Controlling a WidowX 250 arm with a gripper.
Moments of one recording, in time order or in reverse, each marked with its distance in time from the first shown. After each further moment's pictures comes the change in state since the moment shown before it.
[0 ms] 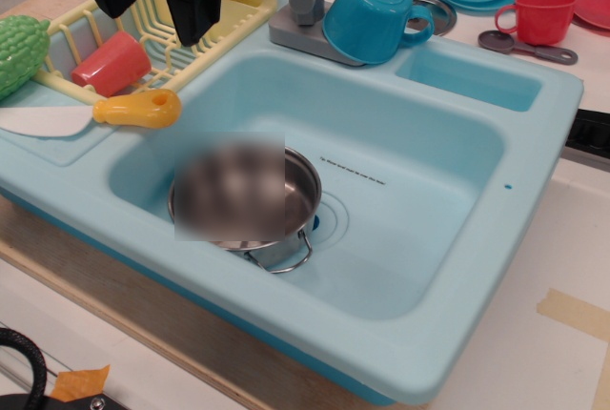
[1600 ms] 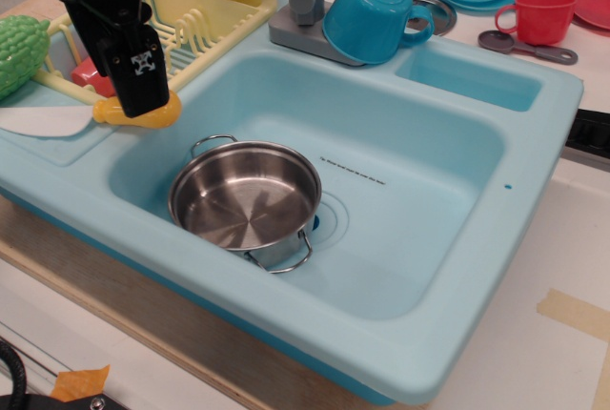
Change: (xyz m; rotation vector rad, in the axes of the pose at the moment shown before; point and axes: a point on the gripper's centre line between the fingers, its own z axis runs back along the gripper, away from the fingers) arm -0.027 0.017 -0.039 -0.171 0.101 -0.499
